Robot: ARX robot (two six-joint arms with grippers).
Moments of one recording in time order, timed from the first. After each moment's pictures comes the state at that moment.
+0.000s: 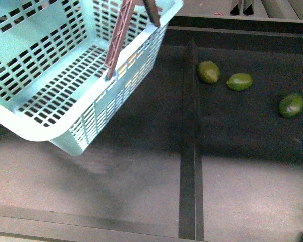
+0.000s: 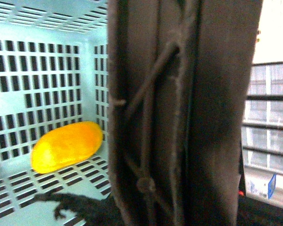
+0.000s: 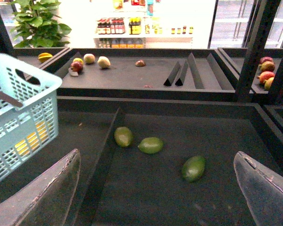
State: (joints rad) left arm -0.24 1.91 1.39 -0.02 -0.08 -1.27; right arm 0.00 0.01 0.02 0.00 0.00 -0.01
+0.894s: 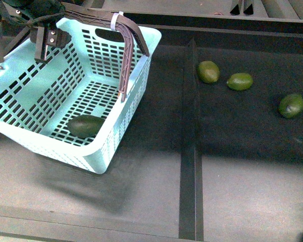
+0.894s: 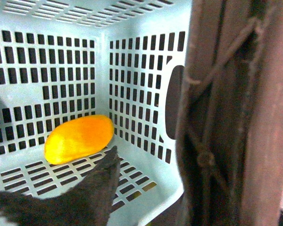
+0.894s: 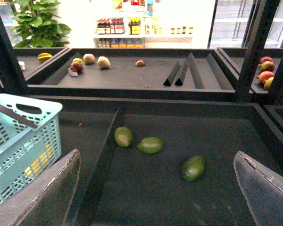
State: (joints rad) left arm -0.19 2.16 1.41 0.03 -0.10 -1.48; right arm 0.00 0.01 0.02 0.00 0.00 -0.01
